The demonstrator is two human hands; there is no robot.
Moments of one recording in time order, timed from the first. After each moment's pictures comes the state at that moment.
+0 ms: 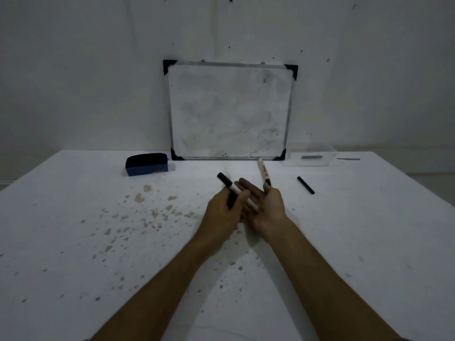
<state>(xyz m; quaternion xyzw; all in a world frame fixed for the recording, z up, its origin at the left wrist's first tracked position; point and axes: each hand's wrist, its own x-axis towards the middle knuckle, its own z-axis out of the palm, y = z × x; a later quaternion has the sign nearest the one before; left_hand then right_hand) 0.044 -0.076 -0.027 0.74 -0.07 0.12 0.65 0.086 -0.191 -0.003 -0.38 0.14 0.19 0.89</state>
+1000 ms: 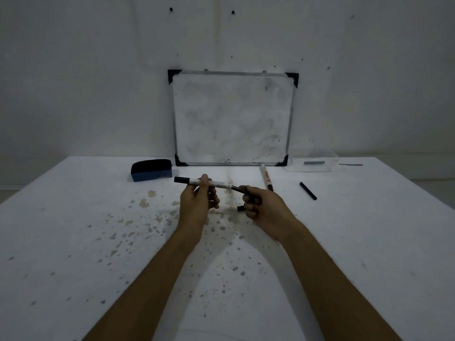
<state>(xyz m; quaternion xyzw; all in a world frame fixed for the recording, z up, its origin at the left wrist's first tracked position) 0.064 -0.028 -0.012 0.60 0.06 0.20 0.78 0.092 -0.200 0.003 -0.52 0.04 0.19 0.83</state>
